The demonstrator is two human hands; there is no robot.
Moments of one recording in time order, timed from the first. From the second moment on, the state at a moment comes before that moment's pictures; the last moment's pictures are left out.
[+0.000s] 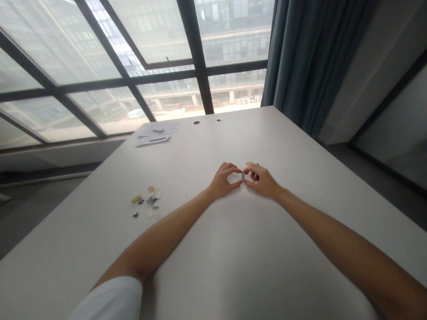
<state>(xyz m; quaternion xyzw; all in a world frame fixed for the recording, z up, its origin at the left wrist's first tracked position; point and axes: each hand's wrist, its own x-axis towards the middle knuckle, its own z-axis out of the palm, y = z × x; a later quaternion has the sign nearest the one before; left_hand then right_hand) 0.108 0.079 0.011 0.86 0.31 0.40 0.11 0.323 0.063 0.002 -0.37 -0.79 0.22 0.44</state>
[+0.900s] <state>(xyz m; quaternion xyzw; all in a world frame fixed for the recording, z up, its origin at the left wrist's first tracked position) 0.107 0.078 0.012 0.86 0.30 0.40 0.12 0.322 0.063 0.004 -0.35 -0.79 0.21 0.45</state>
